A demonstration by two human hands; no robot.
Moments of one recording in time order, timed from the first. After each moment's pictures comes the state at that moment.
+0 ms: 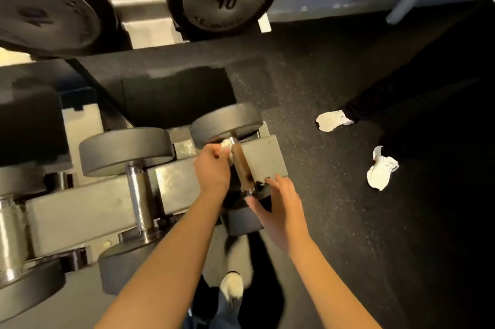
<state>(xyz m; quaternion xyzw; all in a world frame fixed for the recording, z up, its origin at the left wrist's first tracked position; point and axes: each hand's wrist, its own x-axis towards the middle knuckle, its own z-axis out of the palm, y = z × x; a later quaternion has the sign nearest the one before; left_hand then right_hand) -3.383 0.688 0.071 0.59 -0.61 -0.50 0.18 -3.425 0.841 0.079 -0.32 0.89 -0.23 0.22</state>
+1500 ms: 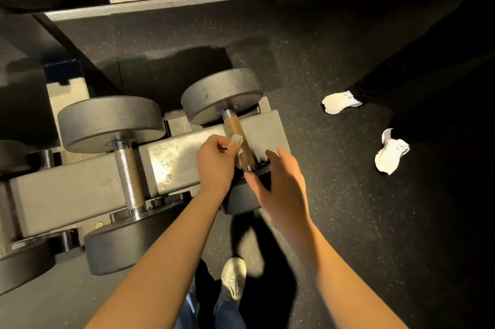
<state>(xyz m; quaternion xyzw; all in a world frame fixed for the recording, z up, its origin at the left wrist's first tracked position) -3.371 0.723 0.054 0.53 -0.62 -0.54 0.22 -3.424 0.841 0.067 -0.33 0.90 -0.19 0.19</state>
